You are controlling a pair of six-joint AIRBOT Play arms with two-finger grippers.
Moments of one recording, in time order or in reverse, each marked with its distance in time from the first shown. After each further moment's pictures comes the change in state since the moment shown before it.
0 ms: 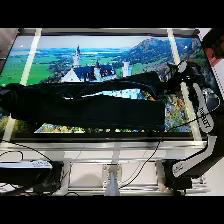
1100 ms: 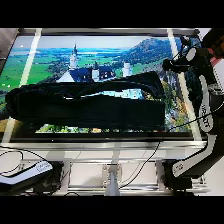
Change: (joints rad) left arm -0.062 0.352 0.001 0.277 0.272 0.002; right arm -0.032 -0.021 0.191 0.018 -0.238 0.079
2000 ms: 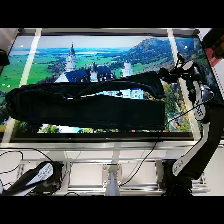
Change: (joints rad) left arm -0.428 0.149 0.000 -0.006 -0.019 0.014; right arm -0.086 -0.230 0.000 0.335 -0.081 -0.130
